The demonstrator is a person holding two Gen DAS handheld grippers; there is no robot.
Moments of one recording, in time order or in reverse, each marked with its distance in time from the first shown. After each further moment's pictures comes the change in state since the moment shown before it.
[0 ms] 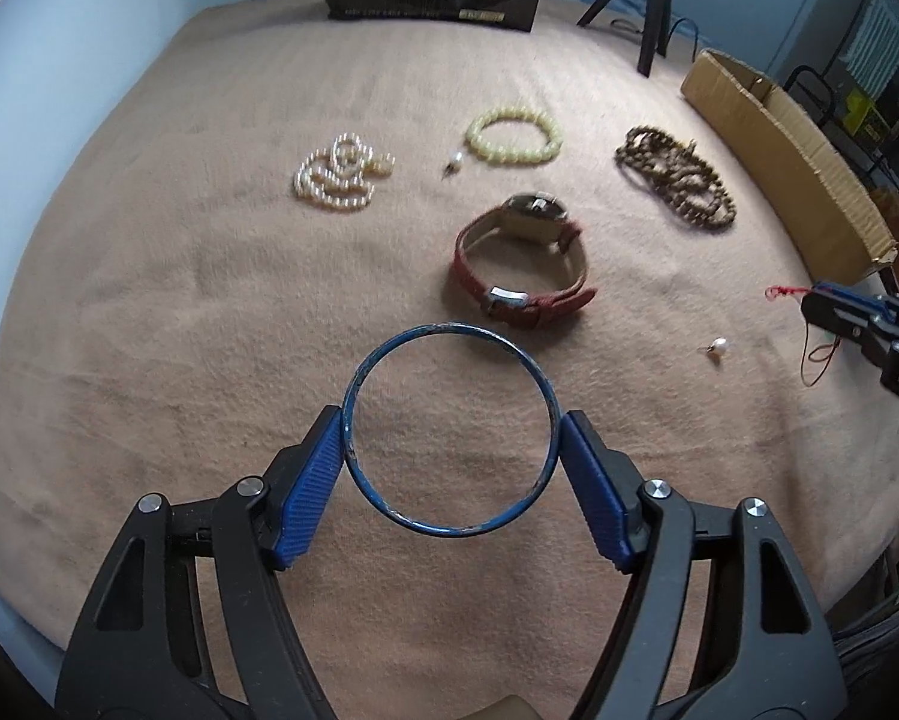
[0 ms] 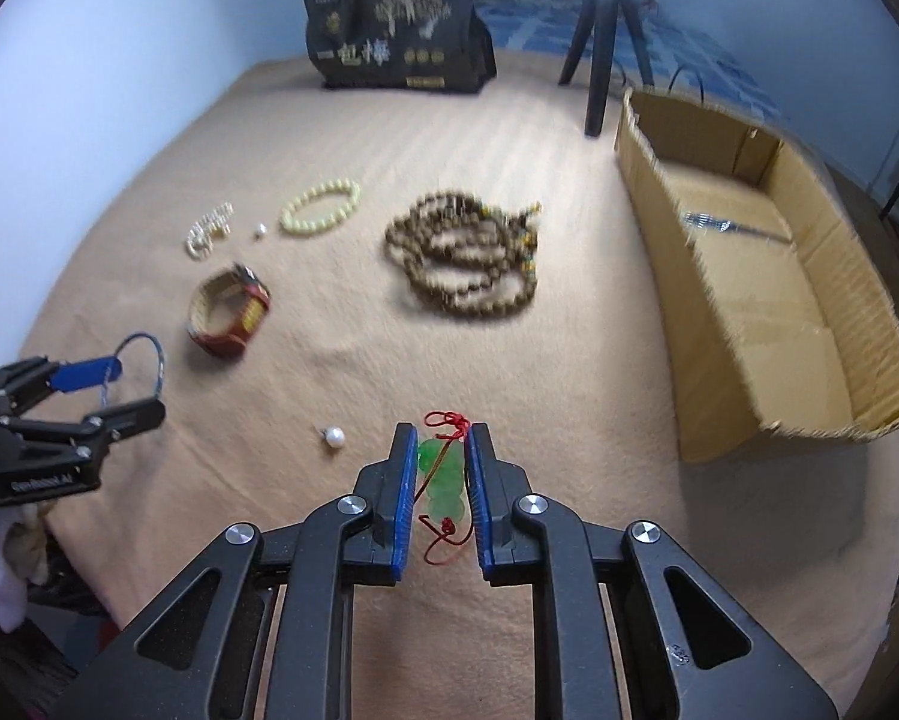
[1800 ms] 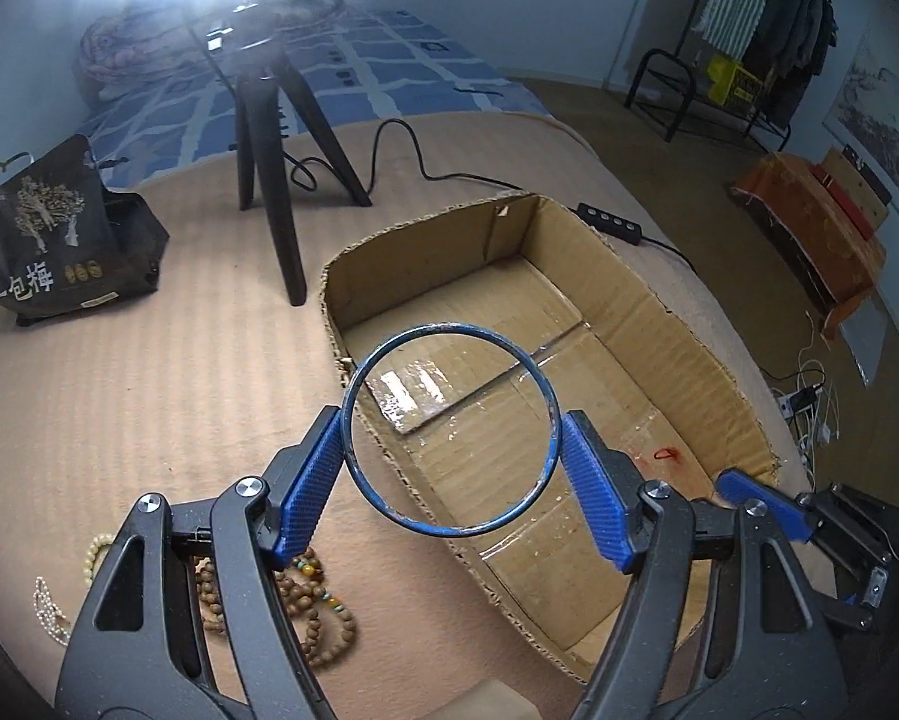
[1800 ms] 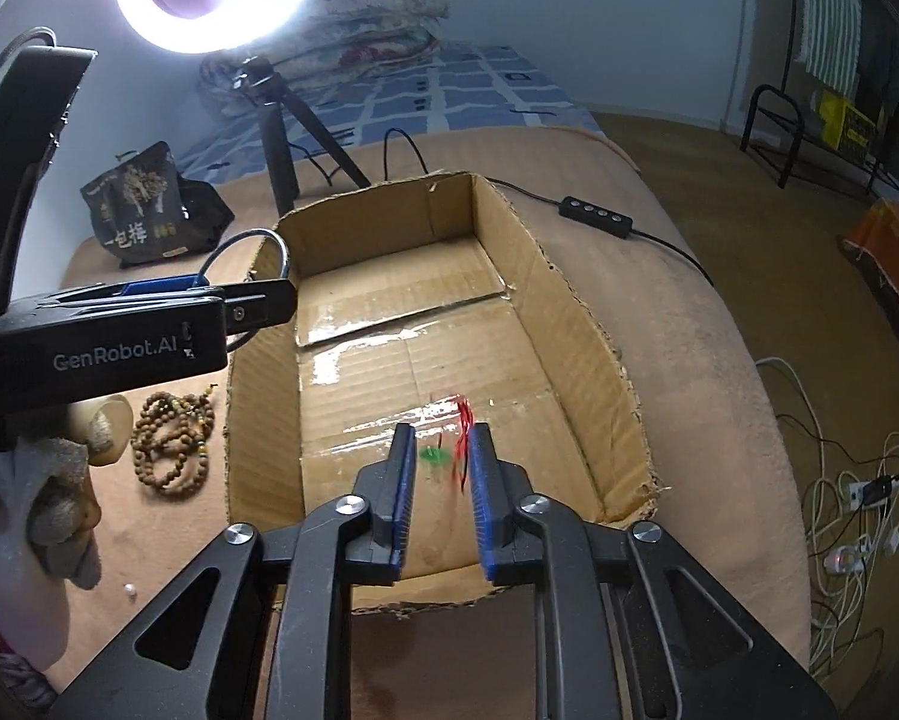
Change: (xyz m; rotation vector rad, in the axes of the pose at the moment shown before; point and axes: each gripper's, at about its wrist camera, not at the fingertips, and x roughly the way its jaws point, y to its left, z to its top) left arm 0.044 -0.260 0.208 0.265 -0.114 -0.232; right arm -0.041 -0.173 0.025 0.329 -0.150 -0.203
